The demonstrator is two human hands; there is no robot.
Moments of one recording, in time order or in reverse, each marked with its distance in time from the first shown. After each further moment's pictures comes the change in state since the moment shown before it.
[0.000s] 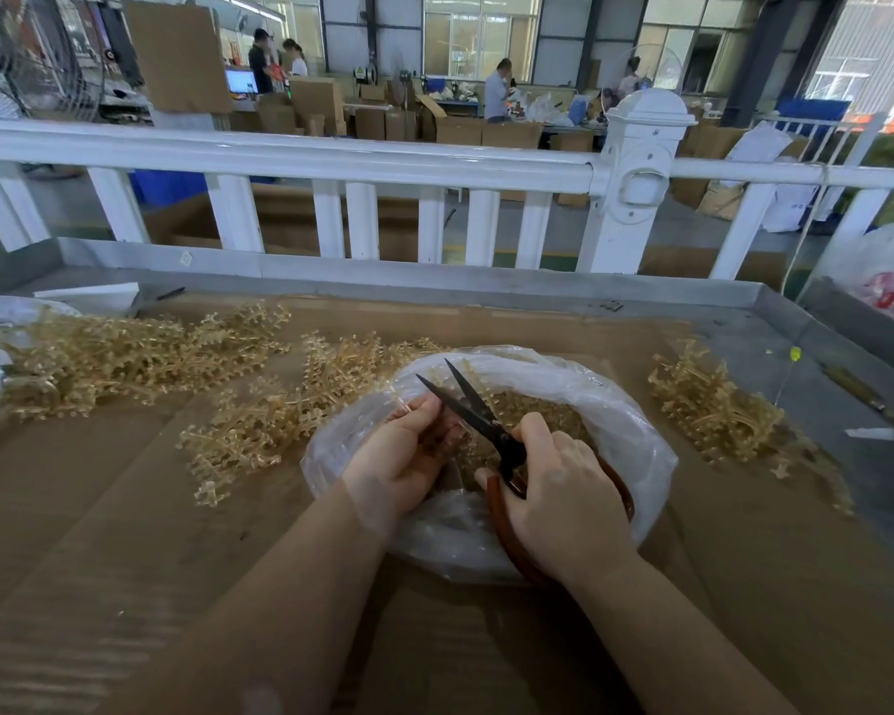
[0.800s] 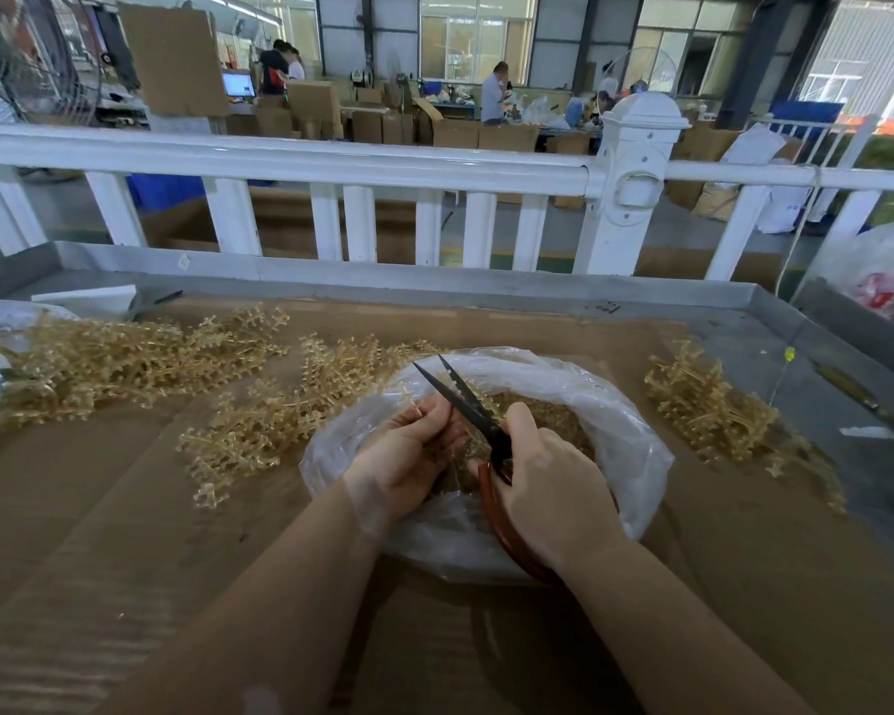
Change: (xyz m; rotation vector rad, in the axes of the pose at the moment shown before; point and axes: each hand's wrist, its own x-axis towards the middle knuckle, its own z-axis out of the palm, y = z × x) left_hand 0.000 -0.003 -0.006 0.127 -0.220 0.034; right_hand 0.012 -0.004 -0.002 0.022 -0.042 -0.055
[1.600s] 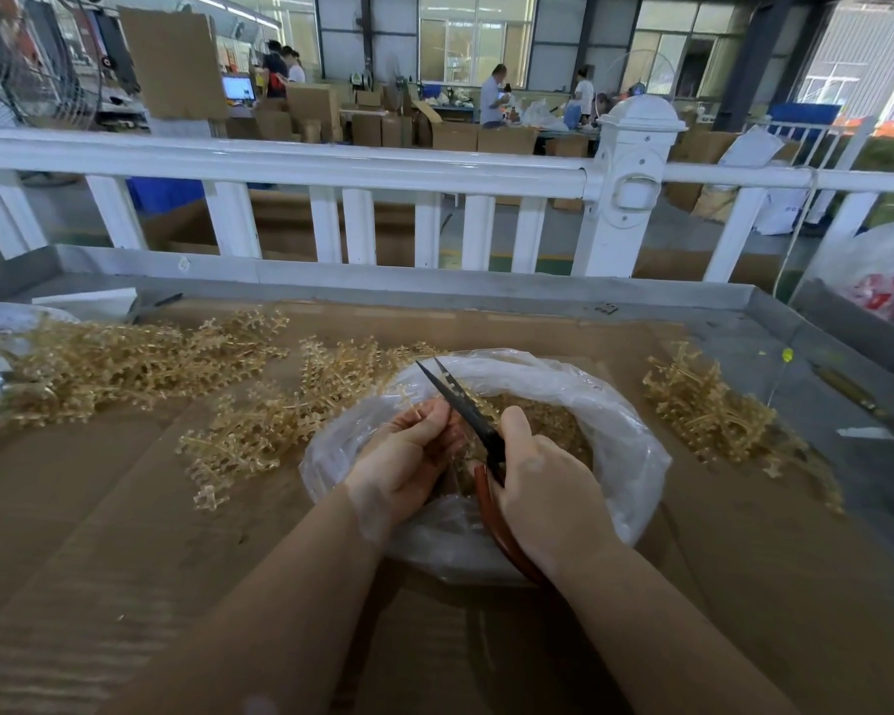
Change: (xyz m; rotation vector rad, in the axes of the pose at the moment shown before) left_hand -0.002 -0.001 0.001 -0.058 0.011 0.015; right_hand 0.000 -0.005 0.003 0.032 0.049 -0.020
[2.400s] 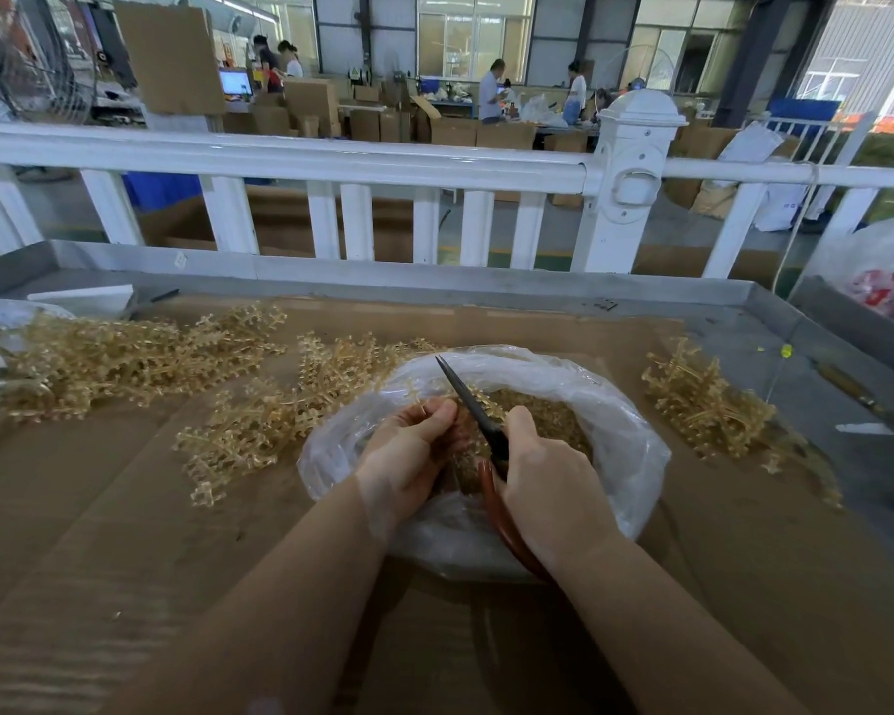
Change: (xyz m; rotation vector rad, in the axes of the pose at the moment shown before) left_hand 0.004 -0.004 0.004 0.074 0.070 -0.006; right_hand 0.001 0.001 -0.004 -0.074 -0.046 0.040
